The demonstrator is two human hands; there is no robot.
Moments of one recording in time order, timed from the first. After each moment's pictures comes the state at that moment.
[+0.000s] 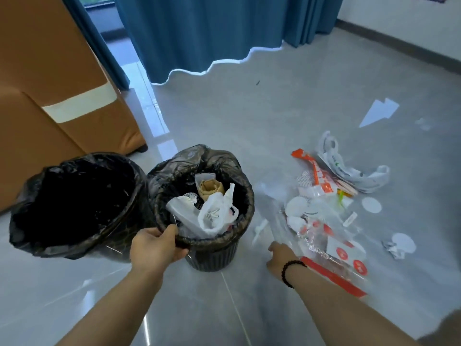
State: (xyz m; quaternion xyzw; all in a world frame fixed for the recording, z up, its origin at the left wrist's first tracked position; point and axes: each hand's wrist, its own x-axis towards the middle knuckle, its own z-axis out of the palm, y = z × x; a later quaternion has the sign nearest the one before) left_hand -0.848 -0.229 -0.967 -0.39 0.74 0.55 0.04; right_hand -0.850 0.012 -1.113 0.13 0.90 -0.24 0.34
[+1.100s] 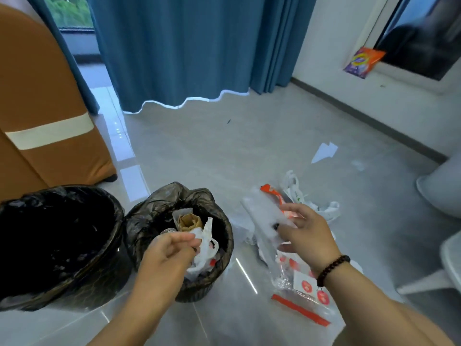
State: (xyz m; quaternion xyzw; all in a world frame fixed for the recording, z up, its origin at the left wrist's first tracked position) left_hand -0.843 -0.208 -0.894 -0.17 0.73 0.65 0.13; right_hand -0.850 0.021 -0.874 0.23 0.73 -0.64 -0.01
